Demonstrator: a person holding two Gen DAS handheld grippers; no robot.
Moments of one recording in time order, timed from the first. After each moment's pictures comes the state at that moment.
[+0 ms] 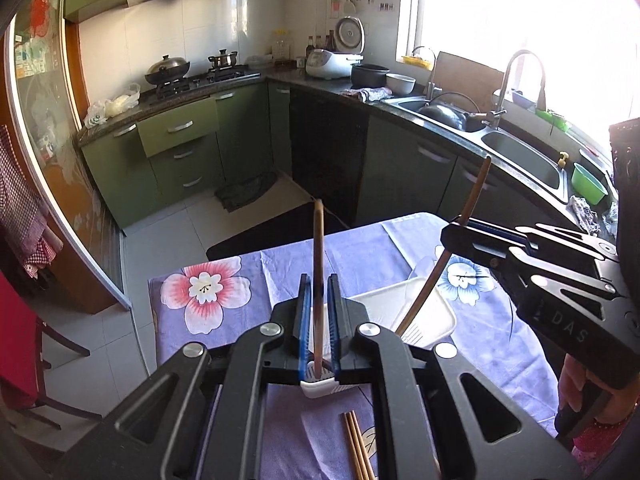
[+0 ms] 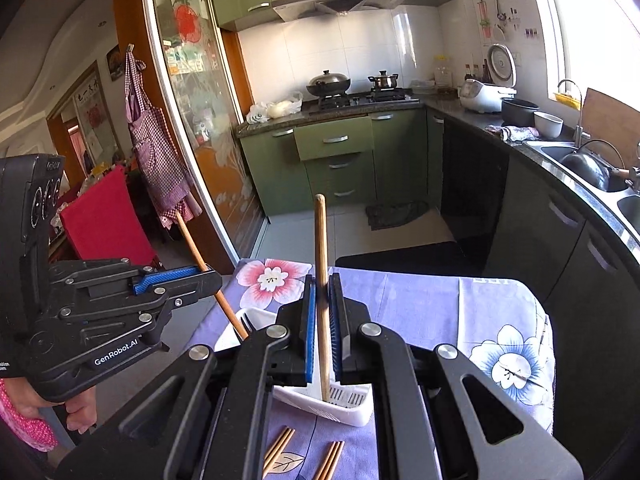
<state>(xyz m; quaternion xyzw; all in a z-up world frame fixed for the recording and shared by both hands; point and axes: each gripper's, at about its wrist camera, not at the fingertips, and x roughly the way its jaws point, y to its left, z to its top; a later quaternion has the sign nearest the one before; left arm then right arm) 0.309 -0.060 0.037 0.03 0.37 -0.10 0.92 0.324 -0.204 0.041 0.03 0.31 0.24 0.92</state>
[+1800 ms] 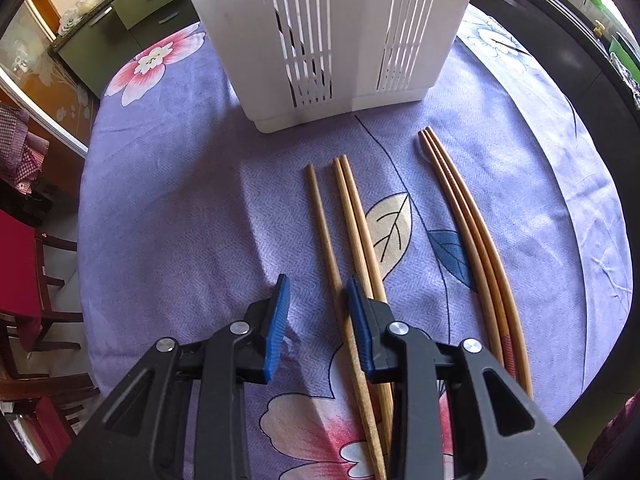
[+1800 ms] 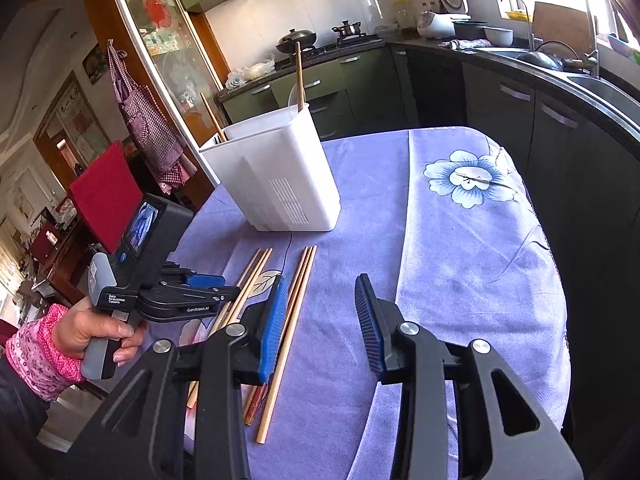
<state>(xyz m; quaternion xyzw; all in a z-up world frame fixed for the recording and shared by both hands) 0.233 -0.085 -0.166 0.09 0.59 -0.06 0.80 0.150 -0.313 -0.087 0.08 0.39 0.22 0.89</state>
